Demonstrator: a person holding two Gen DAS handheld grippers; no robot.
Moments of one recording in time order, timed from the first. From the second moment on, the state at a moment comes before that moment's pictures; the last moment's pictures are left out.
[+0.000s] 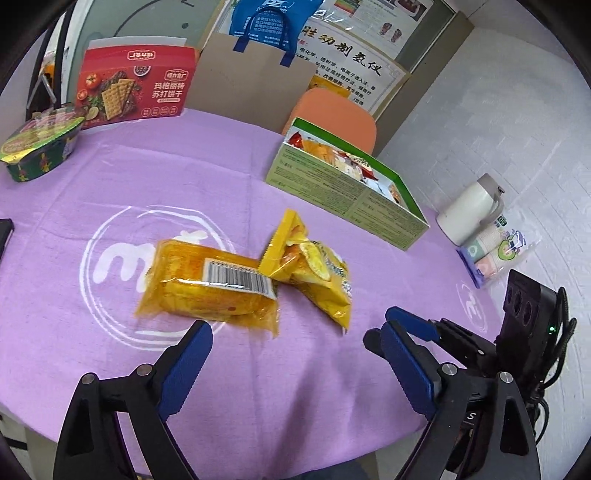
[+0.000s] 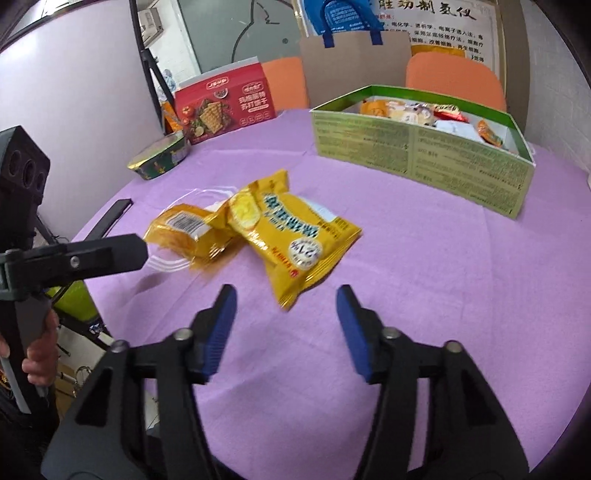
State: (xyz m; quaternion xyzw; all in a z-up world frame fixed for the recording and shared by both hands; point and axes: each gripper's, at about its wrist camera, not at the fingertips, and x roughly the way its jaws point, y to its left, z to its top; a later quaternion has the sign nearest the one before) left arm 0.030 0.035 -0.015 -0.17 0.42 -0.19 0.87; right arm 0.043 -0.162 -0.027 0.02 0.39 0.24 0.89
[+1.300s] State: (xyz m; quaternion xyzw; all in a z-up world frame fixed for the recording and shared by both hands) left arm 0.099 0.006 -0.046 -0.17 0.48 -0.21 0.84; right arm 0.062 -0.168 -0.052 0.05 0.43 0.30 0.85
